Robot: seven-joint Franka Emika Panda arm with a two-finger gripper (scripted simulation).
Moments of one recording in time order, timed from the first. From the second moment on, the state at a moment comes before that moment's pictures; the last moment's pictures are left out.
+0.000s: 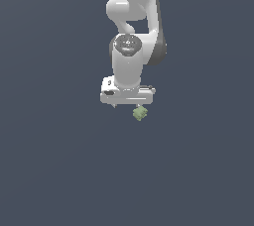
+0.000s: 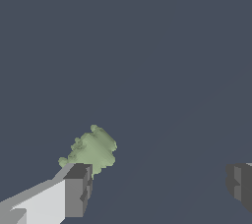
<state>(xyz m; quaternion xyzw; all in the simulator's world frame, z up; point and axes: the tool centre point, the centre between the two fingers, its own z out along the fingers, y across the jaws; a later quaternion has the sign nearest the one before) -0.018 -0.002 0.157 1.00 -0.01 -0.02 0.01</state>
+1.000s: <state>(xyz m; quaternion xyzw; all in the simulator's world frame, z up) -0.029 -0.024 0.145 1.00 -0.02 -0.04 0.01</state>
